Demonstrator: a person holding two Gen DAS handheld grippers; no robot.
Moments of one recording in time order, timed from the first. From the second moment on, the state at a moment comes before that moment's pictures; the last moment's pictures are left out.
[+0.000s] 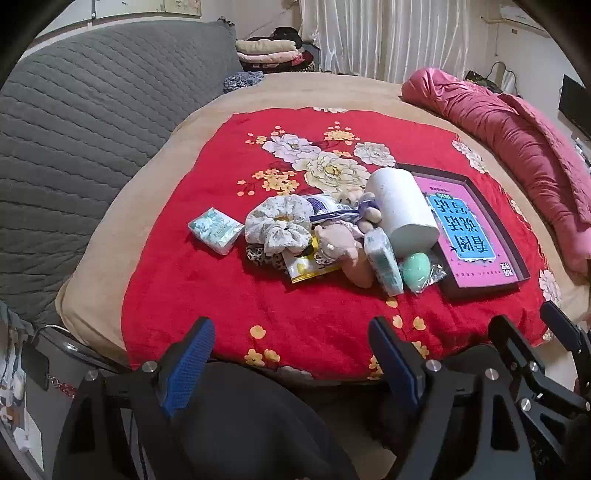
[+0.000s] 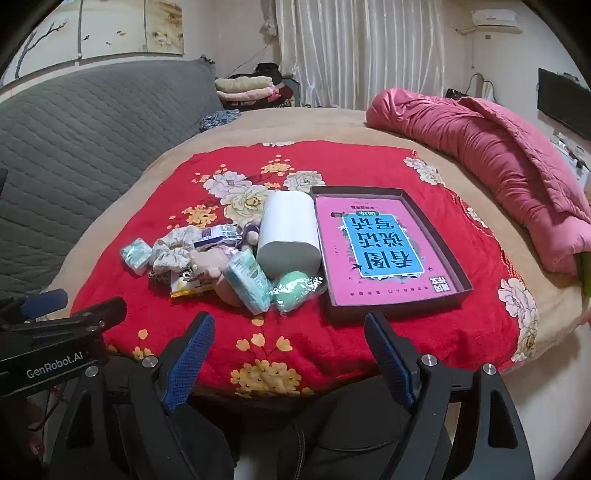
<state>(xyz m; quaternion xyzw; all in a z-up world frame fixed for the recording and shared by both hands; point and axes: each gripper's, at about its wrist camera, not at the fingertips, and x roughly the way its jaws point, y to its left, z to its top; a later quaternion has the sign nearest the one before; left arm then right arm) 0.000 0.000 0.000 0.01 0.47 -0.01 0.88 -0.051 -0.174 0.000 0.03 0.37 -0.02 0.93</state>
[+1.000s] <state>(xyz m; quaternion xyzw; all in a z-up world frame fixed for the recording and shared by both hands) -0.001 -0.006 0.004 0.02 0.46 -0.01 0.89 -0.054 -0.172 0.009 0.02 0.35 -0.02 0.94</state>
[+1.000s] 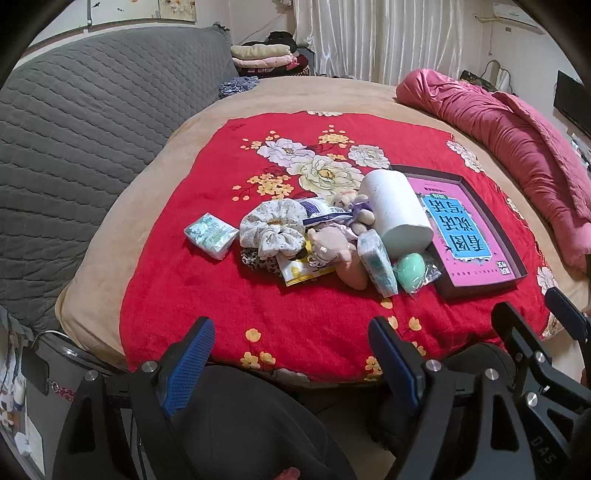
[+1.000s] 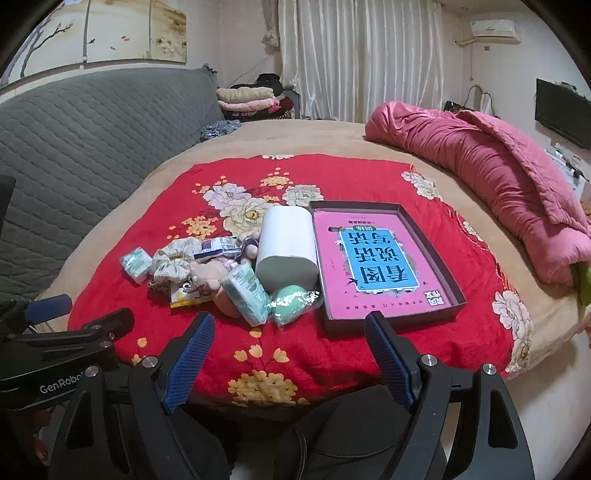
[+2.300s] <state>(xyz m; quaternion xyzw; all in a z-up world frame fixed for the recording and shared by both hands) -0.002 -0.010 0.004 0.02 0.46 -0.01 0.89 -0.054 -0.170 0.011 0.01 0.35 -0.02 0.94</state>
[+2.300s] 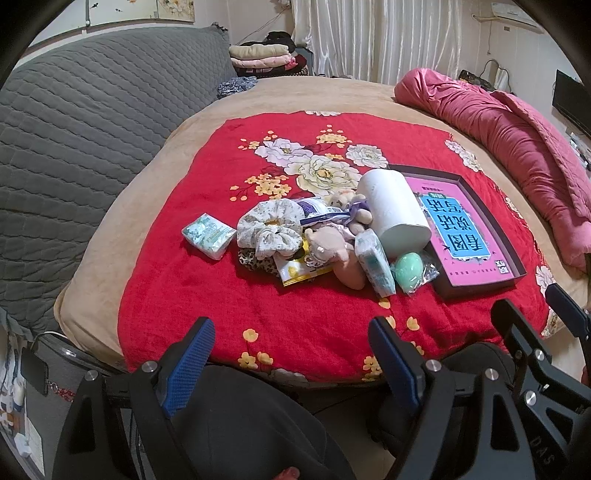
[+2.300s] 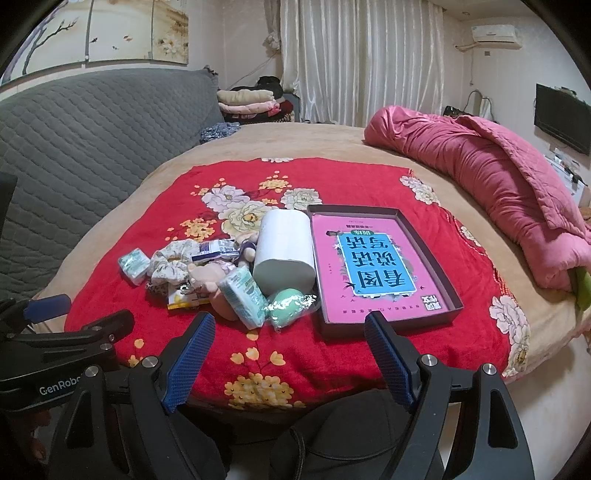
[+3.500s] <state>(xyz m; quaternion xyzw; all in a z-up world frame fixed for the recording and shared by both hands) 0.085 0.089 -0.062 -0.08 0.50 0.05 0.86 0.038 -0.145 -0.067 -0.03 0.38 0.04 0.92</state>
